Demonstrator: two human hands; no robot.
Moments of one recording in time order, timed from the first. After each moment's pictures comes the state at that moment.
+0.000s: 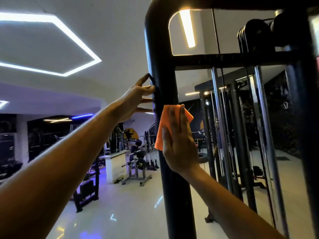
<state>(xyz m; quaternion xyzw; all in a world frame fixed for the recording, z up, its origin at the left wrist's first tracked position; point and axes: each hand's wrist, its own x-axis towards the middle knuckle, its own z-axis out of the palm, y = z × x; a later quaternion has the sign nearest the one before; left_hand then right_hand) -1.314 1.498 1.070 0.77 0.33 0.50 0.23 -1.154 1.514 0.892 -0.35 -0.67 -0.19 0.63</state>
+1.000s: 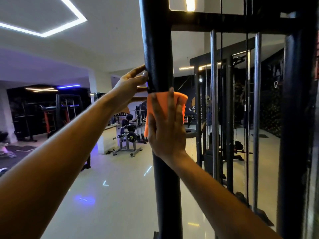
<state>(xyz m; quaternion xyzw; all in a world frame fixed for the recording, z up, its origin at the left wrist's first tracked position) -1.315 1.498 0.981 0.74 0.32 0.52 0.28 -1.172 1.498 0.826 -0.45 -0.63 -0.26 0.57</state>
